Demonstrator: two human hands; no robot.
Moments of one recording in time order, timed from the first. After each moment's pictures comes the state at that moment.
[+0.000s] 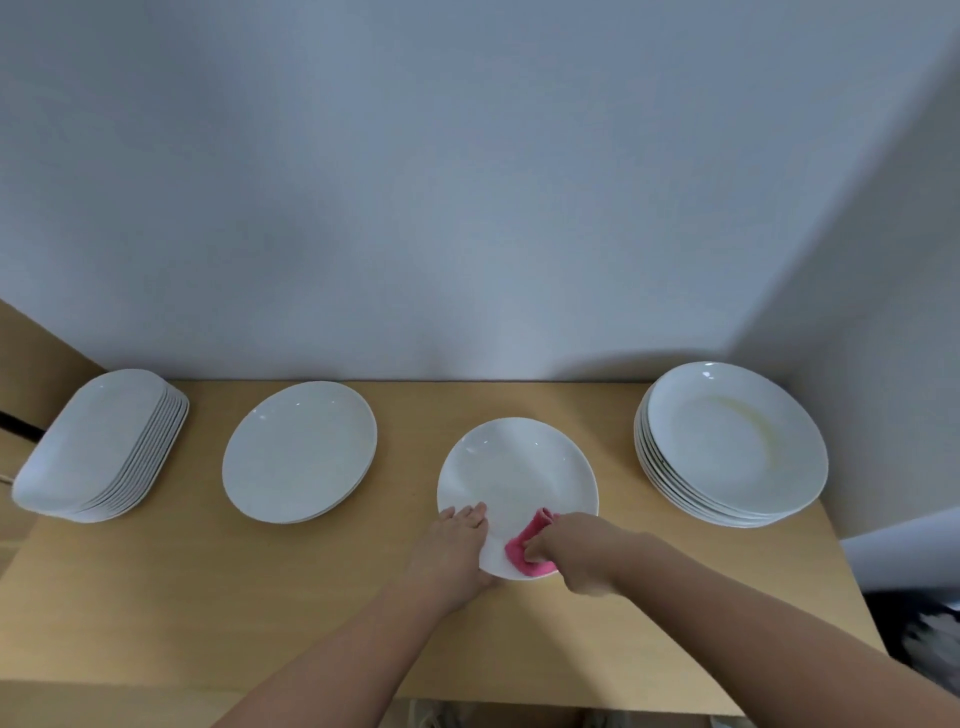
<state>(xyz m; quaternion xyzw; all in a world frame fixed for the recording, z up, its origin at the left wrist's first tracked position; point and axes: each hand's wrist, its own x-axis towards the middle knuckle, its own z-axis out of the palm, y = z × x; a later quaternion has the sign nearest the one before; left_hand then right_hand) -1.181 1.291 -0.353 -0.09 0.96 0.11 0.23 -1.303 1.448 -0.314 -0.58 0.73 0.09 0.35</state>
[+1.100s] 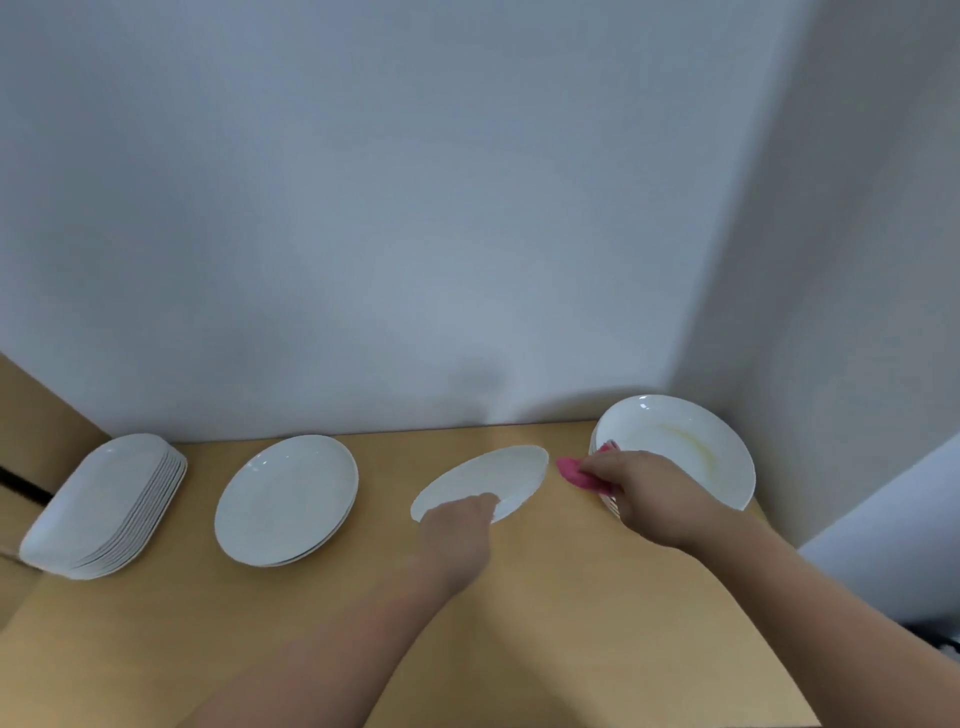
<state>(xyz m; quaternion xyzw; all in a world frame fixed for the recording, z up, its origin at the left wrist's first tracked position) -1.215 1.332 -0.278 -0.16 0.98 0.12 0.07 -1.354 1.537 -0.231 -0.42 0.86 -0.26 0.15</state>
